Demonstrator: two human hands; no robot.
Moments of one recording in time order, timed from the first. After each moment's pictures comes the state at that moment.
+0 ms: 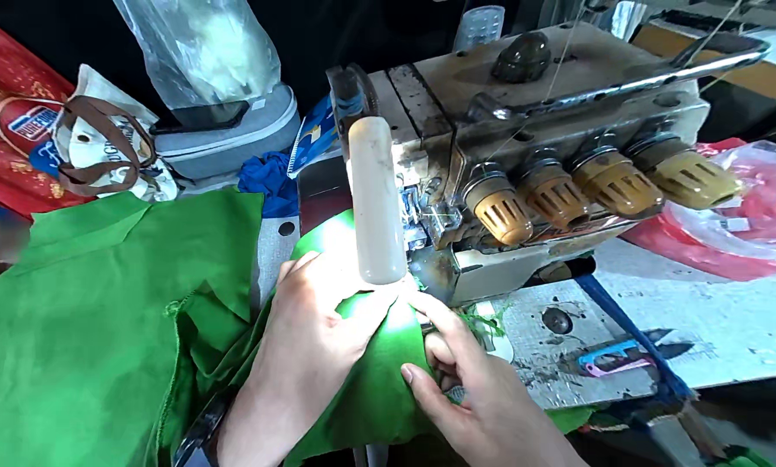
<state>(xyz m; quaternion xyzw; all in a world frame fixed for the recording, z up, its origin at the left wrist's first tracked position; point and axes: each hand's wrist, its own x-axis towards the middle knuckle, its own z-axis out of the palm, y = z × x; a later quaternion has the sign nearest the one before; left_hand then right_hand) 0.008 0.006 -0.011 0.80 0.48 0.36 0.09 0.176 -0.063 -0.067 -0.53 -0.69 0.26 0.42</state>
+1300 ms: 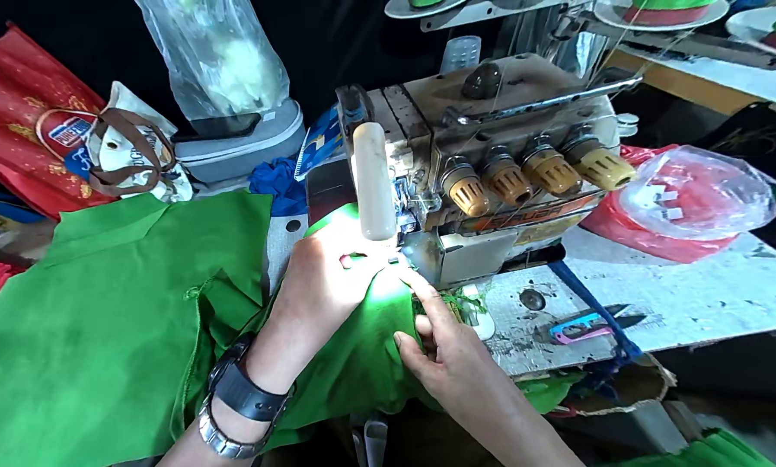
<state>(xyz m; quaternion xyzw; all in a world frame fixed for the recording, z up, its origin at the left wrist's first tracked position) 0.004 0.018 -0.007 0.82 0.44 0.35 0.09 0.167 -0.066 -0.069 -0.58 -0.65 0.31 0.38</state>
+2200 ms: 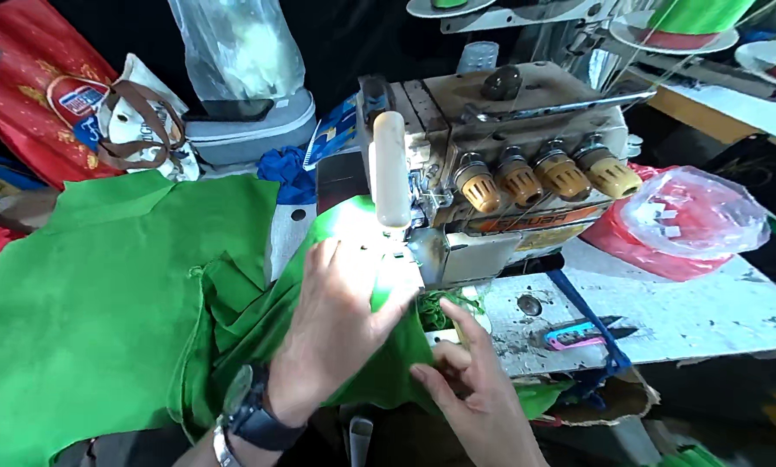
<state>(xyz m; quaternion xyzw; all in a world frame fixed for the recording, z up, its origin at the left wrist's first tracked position) 0.009 -0.005 -0.041 0.84 0.43 0.33 -0.03 0.180 -0.100 -0.103 -0.49 -0.63 0.32 0.51</state>
